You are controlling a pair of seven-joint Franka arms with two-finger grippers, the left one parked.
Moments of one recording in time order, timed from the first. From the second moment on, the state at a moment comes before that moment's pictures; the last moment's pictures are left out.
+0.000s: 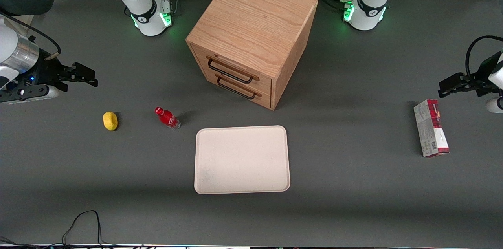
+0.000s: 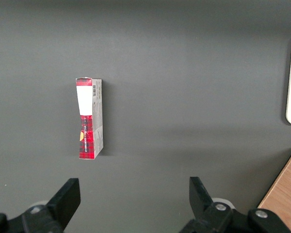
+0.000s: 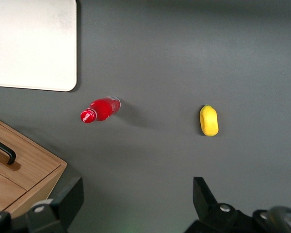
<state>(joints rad) 0.16 -0.03 -0.13 -1.74 0.04 1.65 -0.06</state>
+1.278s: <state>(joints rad) 0.19 -0.02 -0.01 -1.68 0.05 1.60 0.14</state>
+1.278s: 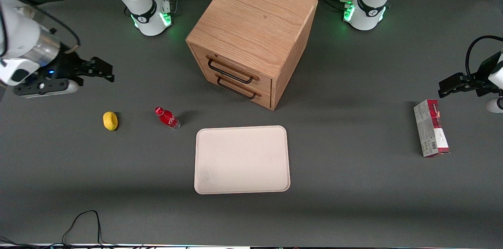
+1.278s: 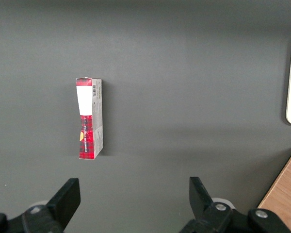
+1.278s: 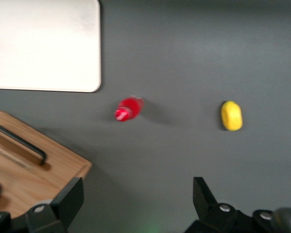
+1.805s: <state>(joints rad) 0.20 0.05 0.05 -1.58 0.05 1.51 0.21</state>
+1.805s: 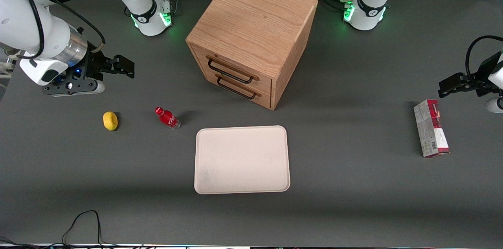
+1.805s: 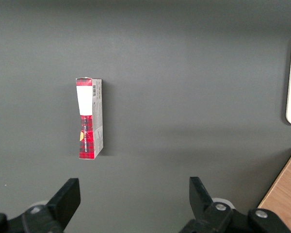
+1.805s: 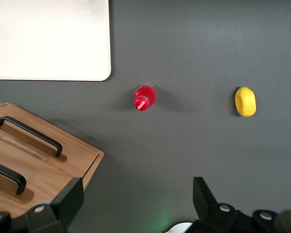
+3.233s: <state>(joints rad) 0.22 0.22 0.05 -2.05 0.05 2.16 0.23</state>
